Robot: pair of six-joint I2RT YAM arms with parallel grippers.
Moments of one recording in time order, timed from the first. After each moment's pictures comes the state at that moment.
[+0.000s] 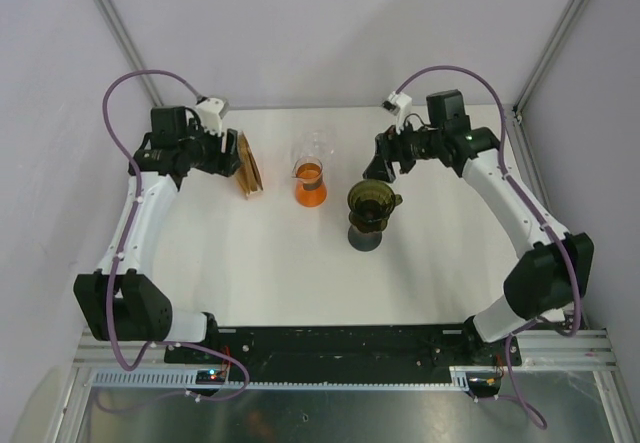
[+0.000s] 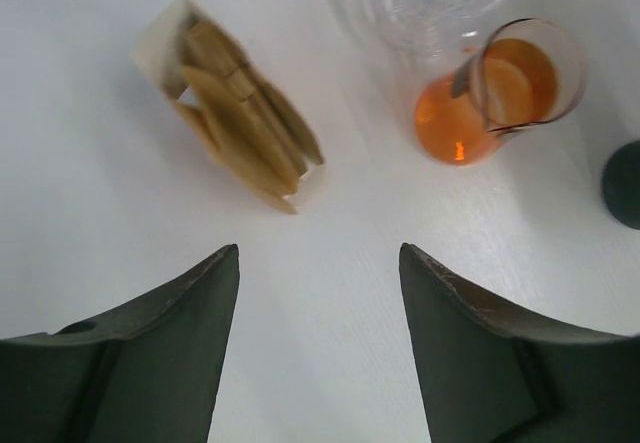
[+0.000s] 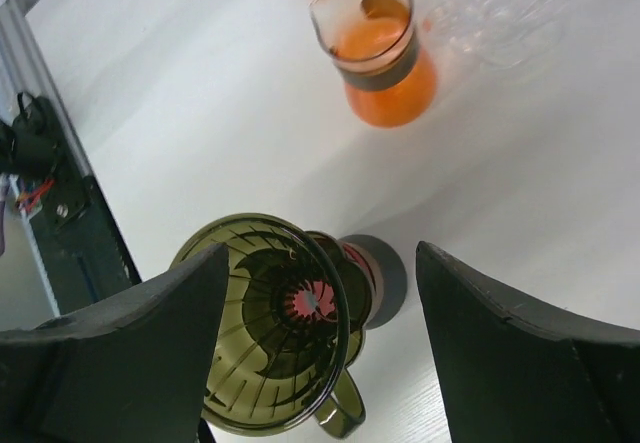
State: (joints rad) left arm -0.01 1.37 1.34 -0.65 0.39 0.24; right arm 0.32 1.57 1.50 -0.66 -0.76 -0.19
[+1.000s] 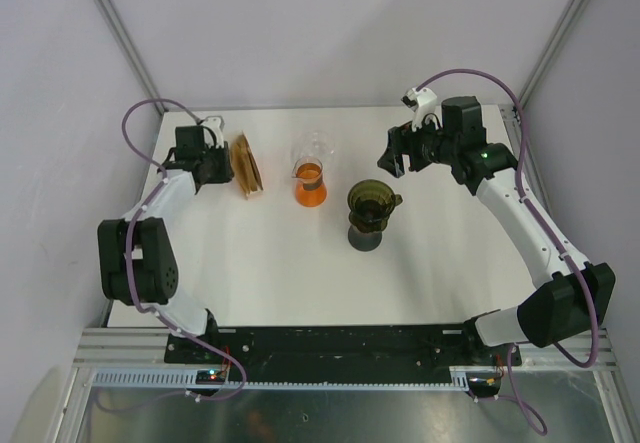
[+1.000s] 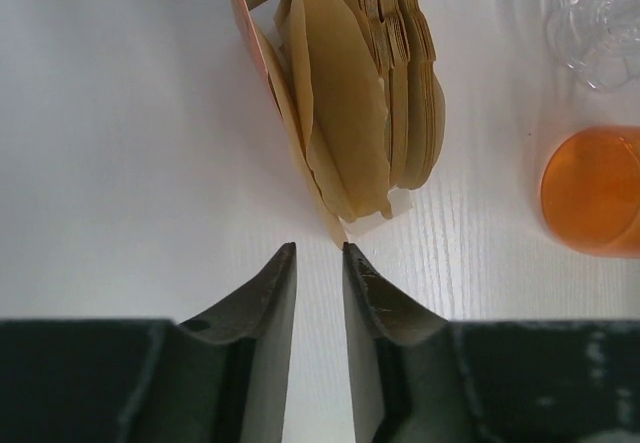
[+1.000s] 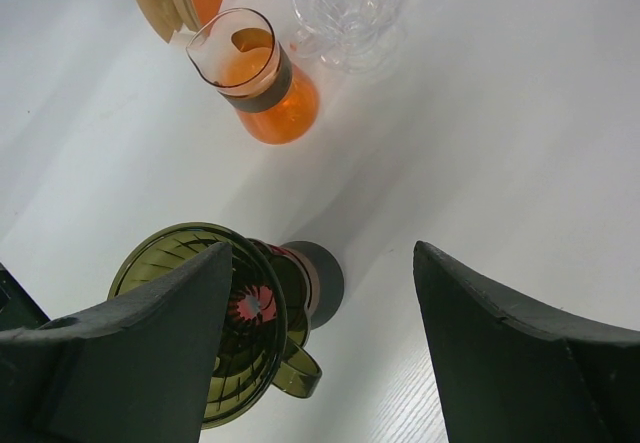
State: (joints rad) left arm 0.03 1.59 1.12 -0.29 0.16 -0.02; right arm 0.32 1.39 1.39 -0.53 -0.43 -0.04
